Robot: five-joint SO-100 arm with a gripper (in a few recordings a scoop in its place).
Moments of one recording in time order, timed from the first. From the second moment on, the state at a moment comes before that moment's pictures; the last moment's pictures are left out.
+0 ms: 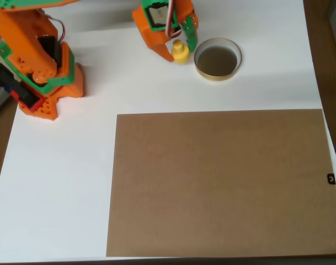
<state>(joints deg) -54.0 97.5 96.9 84.7 -20.7</state>
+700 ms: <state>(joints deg) -61.4 75.1 81.0 81.7 -19.6</state>
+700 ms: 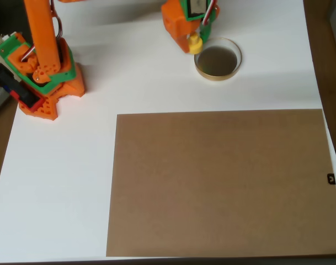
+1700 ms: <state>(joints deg) -58.4 60.3 65.1 79.8 -16.4</state>
